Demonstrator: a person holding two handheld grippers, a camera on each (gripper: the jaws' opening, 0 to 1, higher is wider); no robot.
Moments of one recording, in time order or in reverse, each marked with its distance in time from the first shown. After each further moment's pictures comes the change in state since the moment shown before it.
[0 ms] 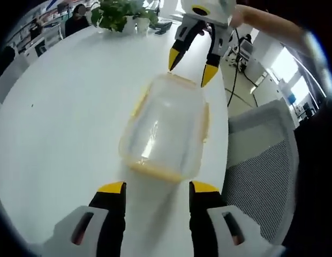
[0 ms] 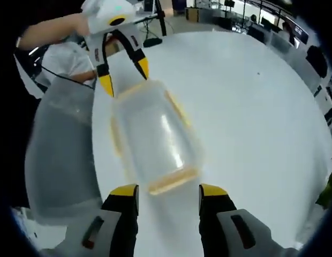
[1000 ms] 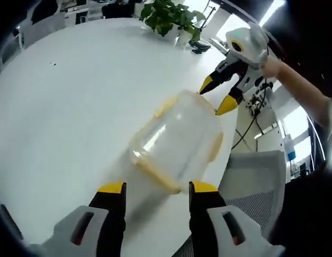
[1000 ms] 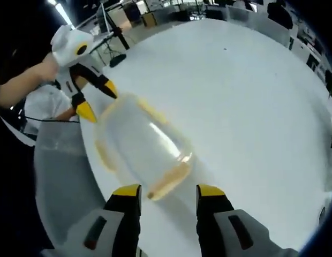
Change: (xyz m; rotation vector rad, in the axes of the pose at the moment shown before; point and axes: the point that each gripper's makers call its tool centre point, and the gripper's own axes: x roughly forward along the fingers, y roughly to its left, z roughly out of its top) left arm 0.001 0.005 0.001 -0.398 -0.098 -0.012; right arm 0.004 -0.006 -0.002 0.337 -0.062 -0.017
